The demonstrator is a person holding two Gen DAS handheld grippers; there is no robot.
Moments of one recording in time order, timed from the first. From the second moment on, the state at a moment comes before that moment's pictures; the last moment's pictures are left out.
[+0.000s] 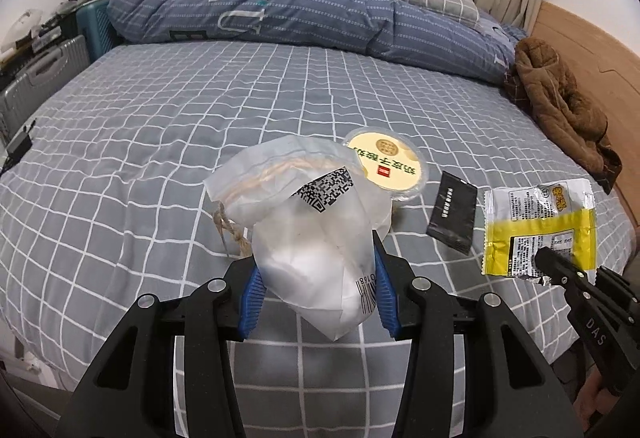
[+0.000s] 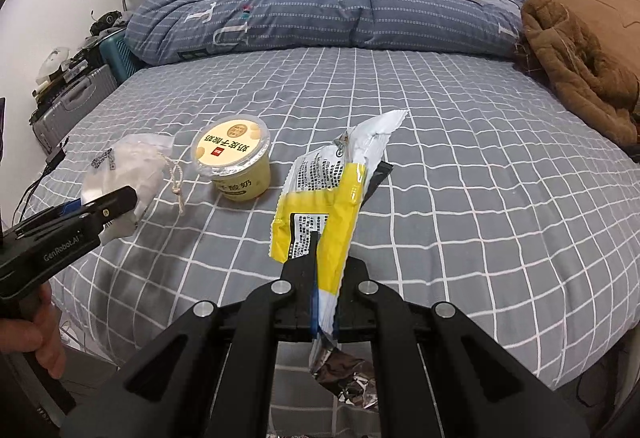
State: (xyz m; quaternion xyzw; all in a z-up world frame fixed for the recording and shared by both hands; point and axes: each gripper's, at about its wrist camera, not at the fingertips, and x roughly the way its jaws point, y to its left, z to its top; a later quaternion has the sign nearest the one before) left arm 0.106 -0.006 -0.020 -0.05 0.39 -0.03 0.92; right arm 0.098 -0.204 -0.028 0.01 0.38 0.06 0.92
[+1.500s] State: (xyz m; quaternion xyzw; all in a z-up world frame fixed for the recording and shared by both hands) left arm -0.020 -0.020 -0.021 -0.05 0.39 -0.05 0.92; right arm -0.013 -0.209 -0.004 0.00 0.36 0.06 0.93
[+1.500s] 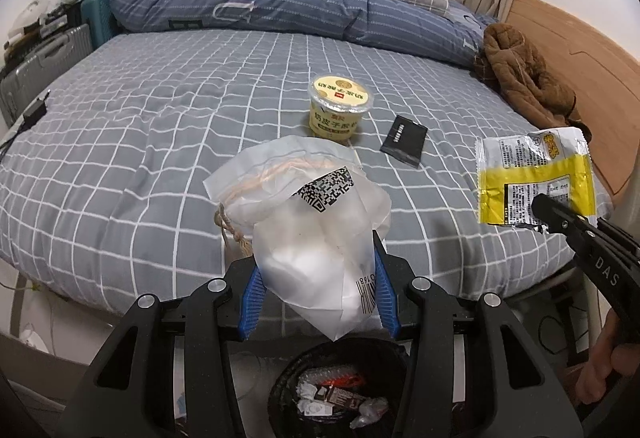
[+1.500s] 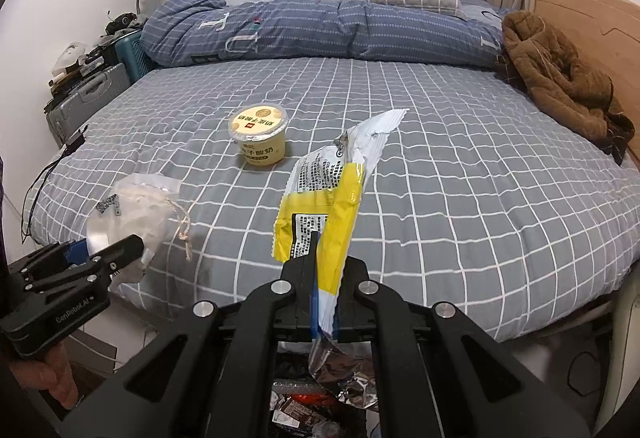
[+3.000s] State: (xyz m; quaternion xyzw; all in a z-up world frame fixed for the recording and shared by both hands) left arm -0.129 -0.015 -0.090 -0.06 0.47 -0.05 0.88; right arm -0.111 -0.190 -0.076 -0.01 0.45 0.07 0.89
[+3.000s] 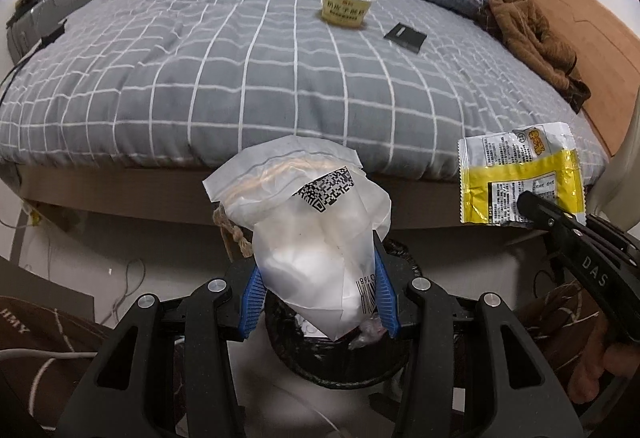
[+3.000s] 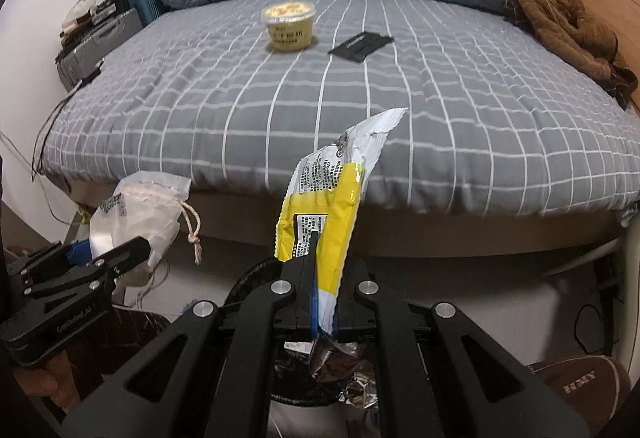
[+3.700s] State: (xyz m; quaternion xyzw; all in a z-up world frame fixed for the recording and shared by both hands) left arm -0.104 -0.007 -0.169 -0.05 0.53 -0.03 0.85; right arm -0.077 -0.177 -0.178 -0.01 0.55 0.09 0.83
